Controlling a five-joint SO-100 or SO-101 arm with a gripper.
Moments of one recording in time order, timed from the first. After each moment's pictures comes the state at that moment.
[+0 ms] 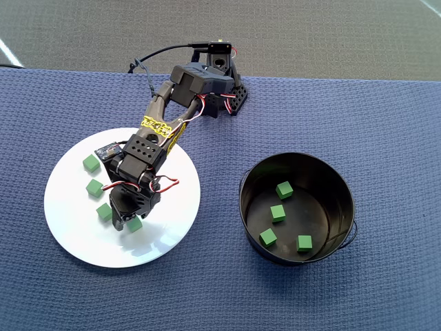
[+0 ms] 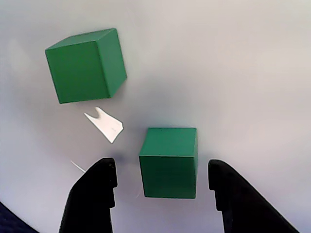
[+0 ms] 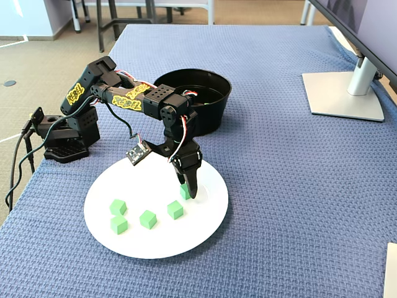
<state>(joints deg) 27.6 46.1 48.2 77.6 26.1</state>
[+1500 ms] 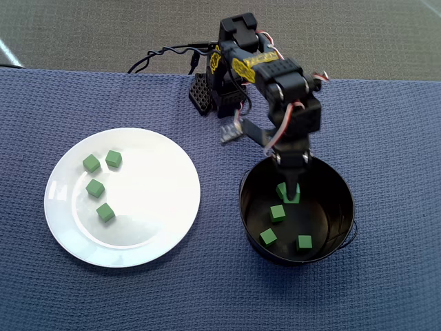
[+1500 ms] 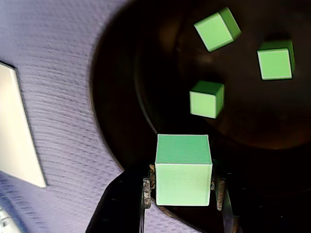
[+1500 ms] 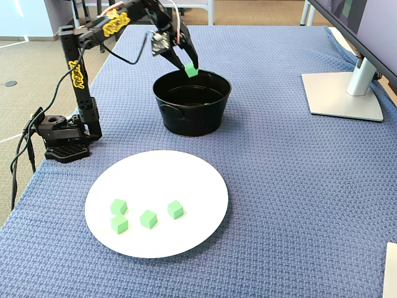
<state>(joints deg) -23.3 86.3 64.2 80.5 20.6</state>
